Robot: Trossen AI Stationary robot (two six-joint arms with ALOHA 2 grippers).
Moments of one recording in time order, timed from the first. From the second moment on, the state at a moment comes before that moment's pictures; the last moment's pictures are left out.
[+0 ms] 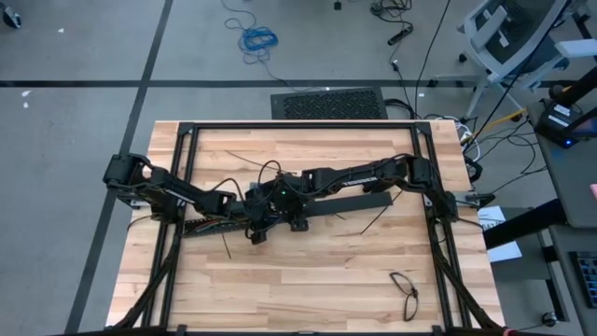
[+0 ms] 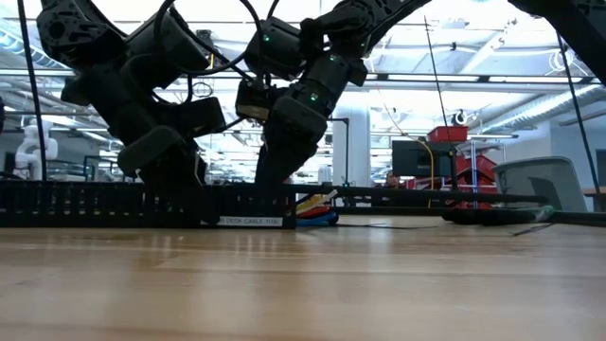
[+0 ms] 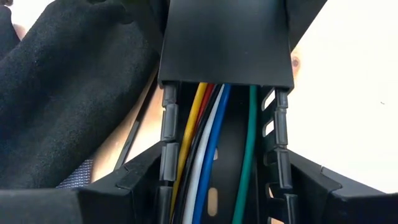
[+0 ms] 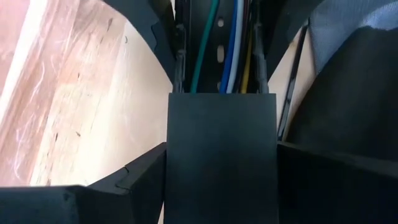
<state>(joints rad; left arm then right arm) -0.10 1.53 0.51 0.17 -0.16 -0.23 -0.06 2.16 1.62 -0.51 -0.19 -0.15</state>
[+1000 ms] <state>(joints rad) -0.10 1.53 0.51 0.22 -0.18 -0.17 -0.04 2.18 1.62 -0.45 -0.21 -0.14</state>
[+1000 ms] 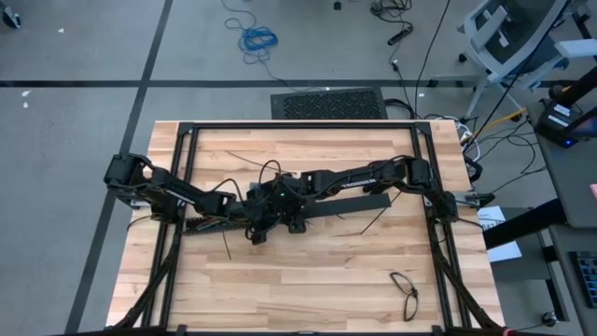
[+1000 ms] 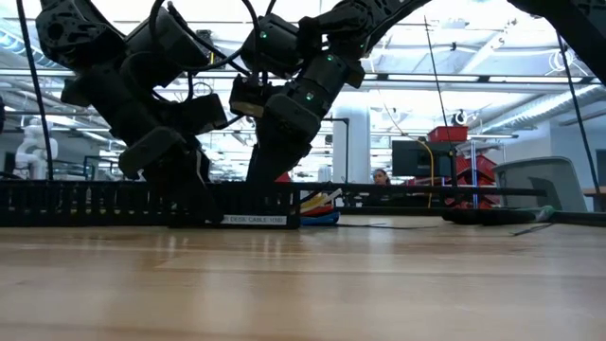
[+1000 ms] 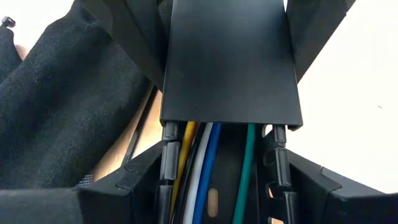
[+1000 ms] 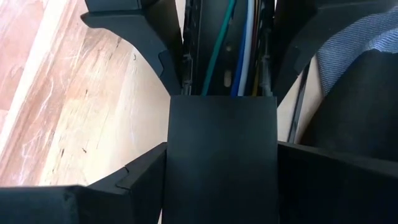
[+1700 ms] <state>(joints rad) -0.09 1.53 0.51 0.20 -0.16 -0.17 -0.04 2.18 1.62 -0.45 -0.21 -0.14</state>
